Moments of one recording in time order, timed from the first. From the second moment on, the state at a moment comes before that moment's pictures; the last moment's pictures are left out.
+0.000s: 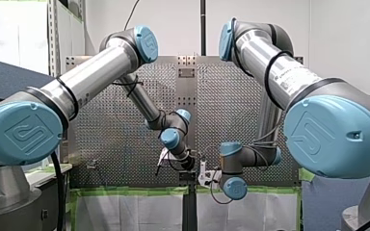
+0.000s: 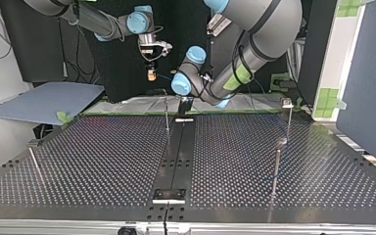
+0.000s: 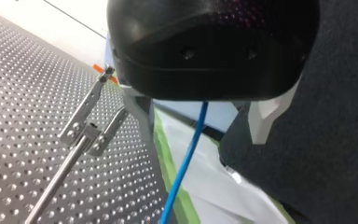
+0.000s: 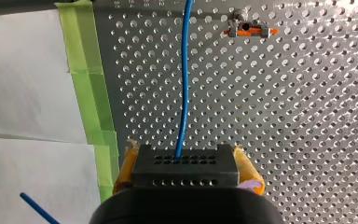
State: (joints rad) left arm -0.55 -2.48 -1.39 -3.05 -1.66 -1.63; right arm 2.18 -0.64 1.95 -1.20 1.72 1.65
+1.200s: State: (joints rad) left arm -0.60 -2.48 -1.40 -2.97 -1.83 -1.62; right arm 2.17 -0.64 1.95 -1.20 1.74 1.63
